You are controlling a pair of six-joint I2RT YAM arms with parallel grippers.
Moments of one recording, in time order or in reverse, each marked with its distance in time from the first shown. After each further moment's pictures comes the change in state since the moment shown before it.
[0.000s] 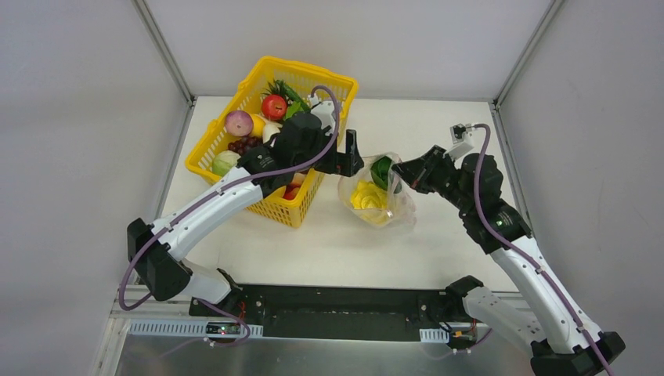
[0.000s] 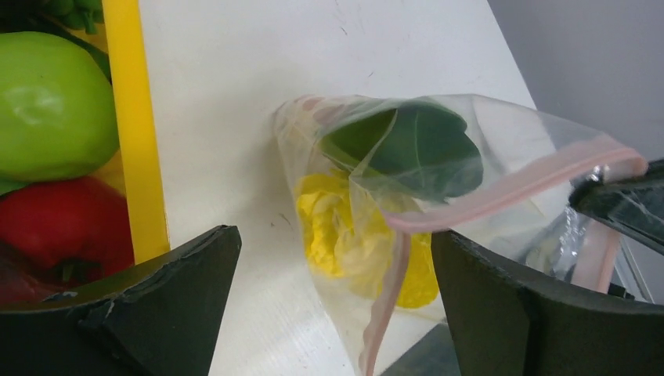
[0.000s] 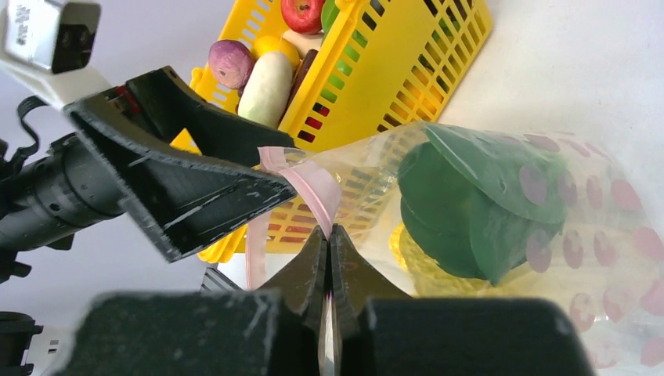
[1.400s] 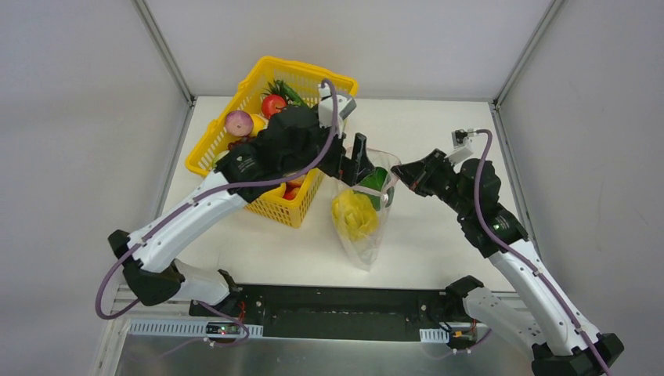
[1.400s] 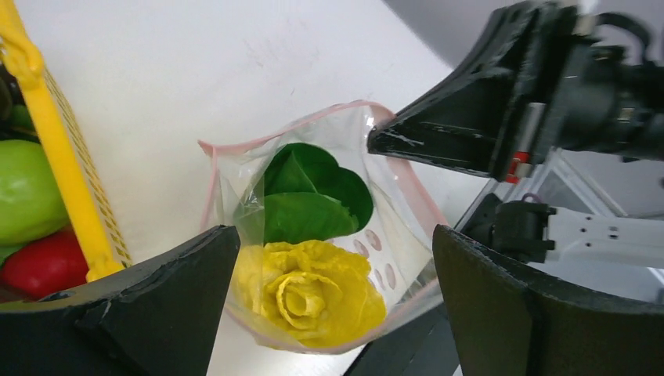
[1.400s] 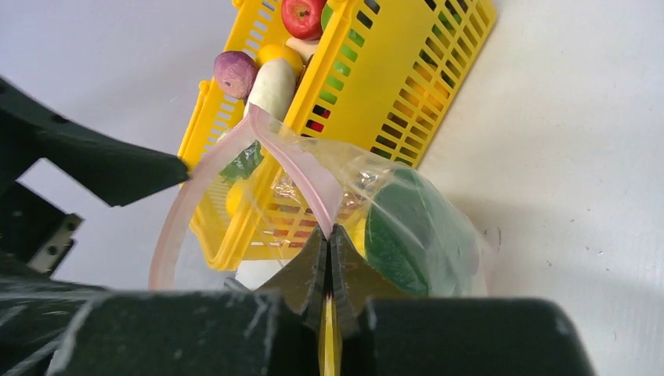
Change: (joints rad) left arm -0.130 -0.021 0.230 -0.166 0.042 0.157; right arm 0.003 -0.025 -0.068 0.060 0.019 0.083
